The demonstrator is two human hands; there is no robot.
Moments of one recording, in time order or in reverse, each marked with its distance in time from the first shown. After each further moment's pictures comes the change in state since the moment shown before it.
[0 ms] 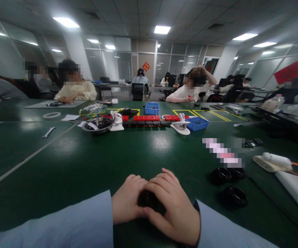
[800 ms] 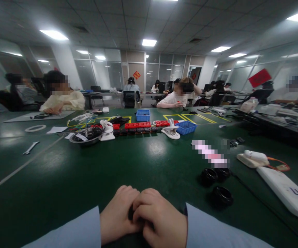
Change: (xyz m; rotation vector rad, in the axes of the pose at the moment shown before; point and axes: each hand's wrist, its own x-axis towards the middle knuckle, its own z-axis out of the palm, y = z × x) left_hand 0.004 0.007 0.000 0.035 -0.029 -0.051; right_hand -0.003 0.011 0.013 0.109 -0.182 -0.075
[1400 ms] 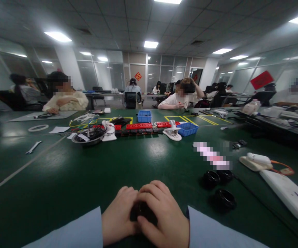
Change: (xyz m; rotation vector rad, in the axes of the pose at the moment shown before) left_hand -0.004 -0.004 0.001 0.003 -0.001 -0.011; right_hand 0.001 -0.013 -0.007 -0.022 0.175 0.179
